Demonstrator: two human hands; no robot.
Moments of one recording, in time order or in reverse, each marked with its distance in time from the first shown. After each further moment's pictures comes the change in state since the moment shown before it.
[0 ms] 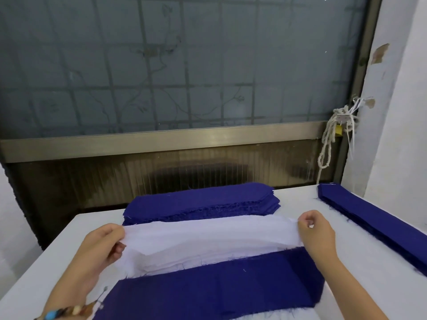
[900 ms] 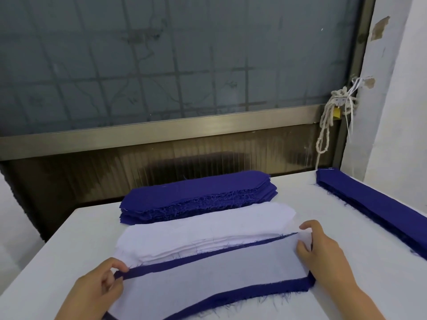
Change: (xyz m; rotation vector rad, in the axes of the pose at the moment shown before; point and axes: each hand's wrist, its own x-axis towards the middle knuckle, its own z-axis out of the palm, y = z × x) left_hand -0.050 -0.052 -0.010 0.832 -0.089 0.273; right_hand -0.061 0.028 -0.042 -0.419 -0.246 -0.122
